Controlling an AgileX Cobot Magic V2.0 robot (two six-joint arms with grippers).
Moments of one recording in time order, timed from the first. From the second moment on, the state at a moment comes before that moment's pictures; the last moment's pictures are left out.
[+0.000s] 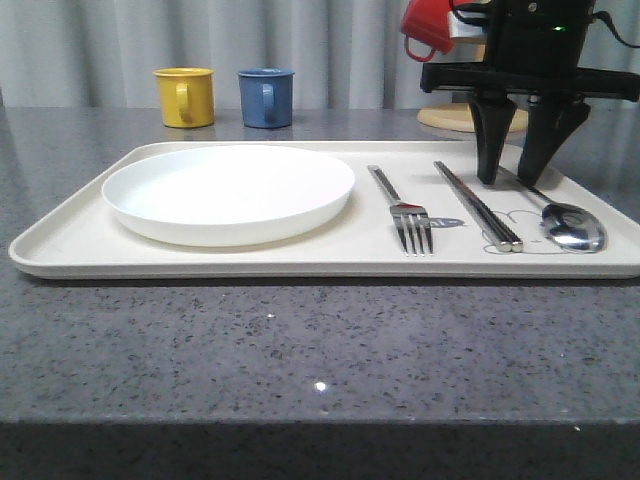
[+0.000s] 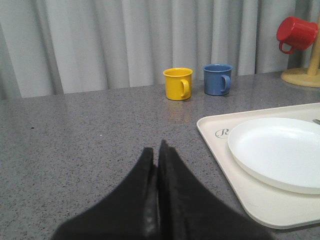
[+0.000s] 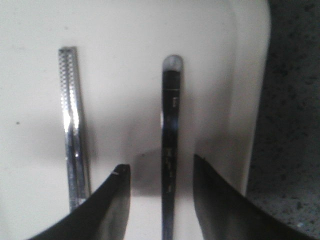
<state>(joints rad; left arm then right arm) -0.14 0.04 -0.35 -0.03 0.43 0.12 0.24 1.96 -1.73 0.02 1.23 0.32</state>
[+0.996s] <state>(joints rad) -0.14 0.04 -0.35 -0.03 0.43 0.12 0.24 1.02 -1.07 -0.05 0.86 0.16</state>
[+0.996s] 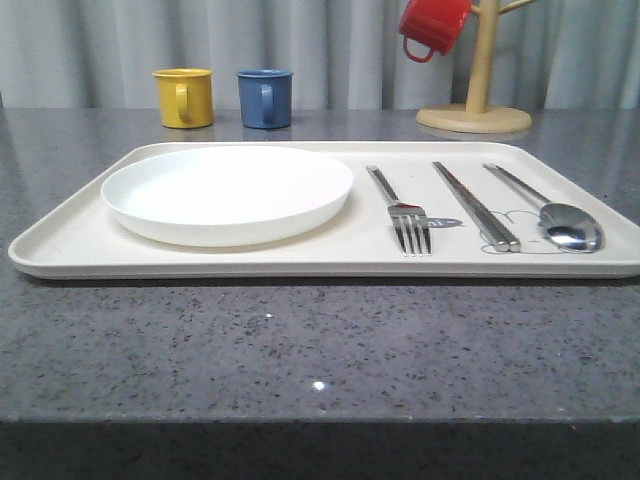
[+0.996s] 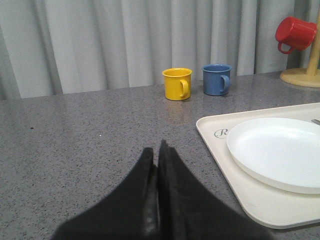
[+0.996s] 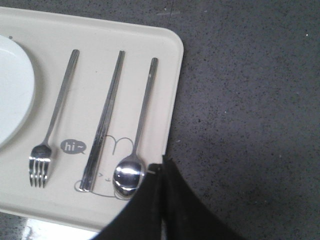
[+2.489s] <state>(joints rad) -0.13 0.03 -0.34 -0.03 0.43 0.12 0.24 0.30 -0.37 -0.09 0.43 0.14</state>
